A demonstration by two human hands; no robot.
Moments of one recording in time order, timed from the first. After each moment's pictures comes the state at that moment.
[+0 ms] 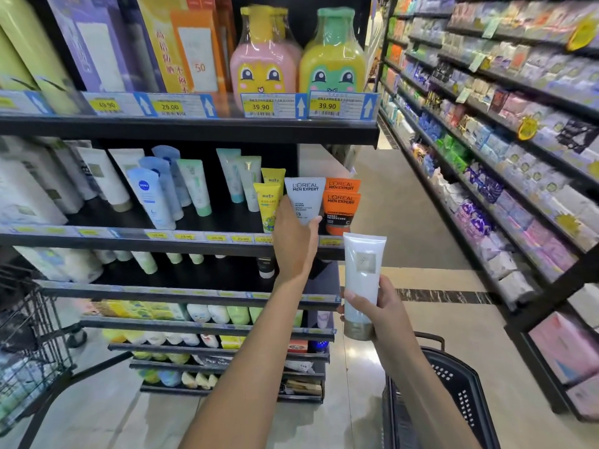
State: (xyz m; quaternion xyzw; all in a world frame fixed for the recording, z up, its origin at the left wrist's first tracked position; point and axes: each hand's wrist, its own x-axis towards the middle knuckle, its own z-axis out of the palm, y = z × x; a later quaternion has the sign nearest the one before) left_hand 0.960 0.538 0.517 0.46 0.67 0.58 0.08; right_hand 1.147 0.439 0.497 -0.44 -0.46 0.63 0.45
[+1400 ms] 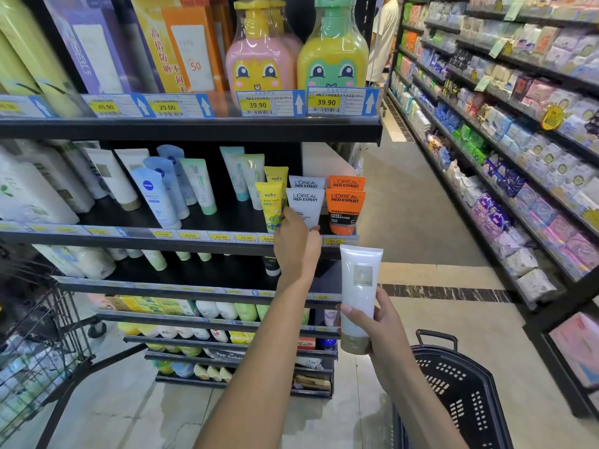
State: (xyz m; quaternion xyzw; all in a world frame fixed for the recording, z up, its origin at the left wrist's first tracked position) left_hand 0.966 0.542 0.517 0.44 0.80 0.41 0.08; right_hand 1.146 0.437 0.472 -0.44 -0.44 0.66 0.42
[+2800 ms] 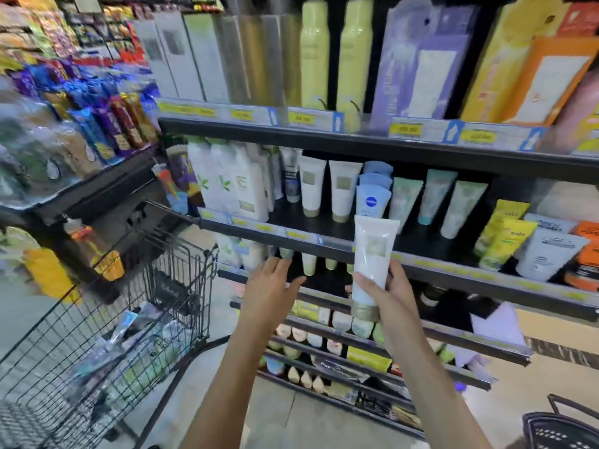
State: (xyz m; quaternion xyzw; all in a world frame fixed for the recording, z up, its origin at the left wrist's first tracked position) left_hand 0.541 0.302 0.506 0.53 0.81 0.24 0.00; right_hand 0.753 0.374 0.536 -0.38 -0.50 0.65 0.42
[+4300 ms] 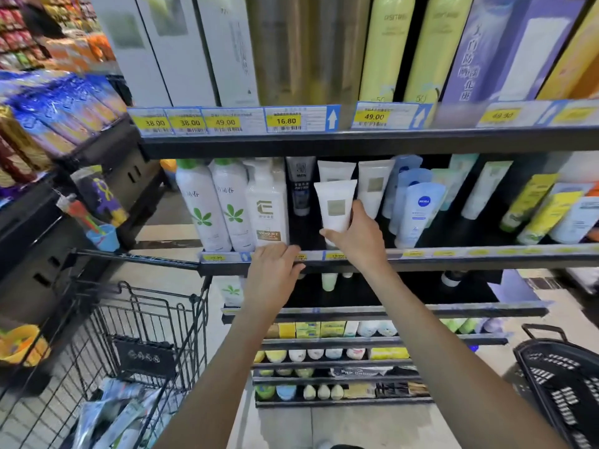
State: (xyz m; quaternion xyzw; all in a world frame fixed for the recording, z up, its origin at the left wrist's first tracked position) left_hand 0.350 0.400 0.475 0.72 0.62 0.28 -0.14; right_hand 0.531 0.471 0.537 -0.59 -0.68 0.26 0.36
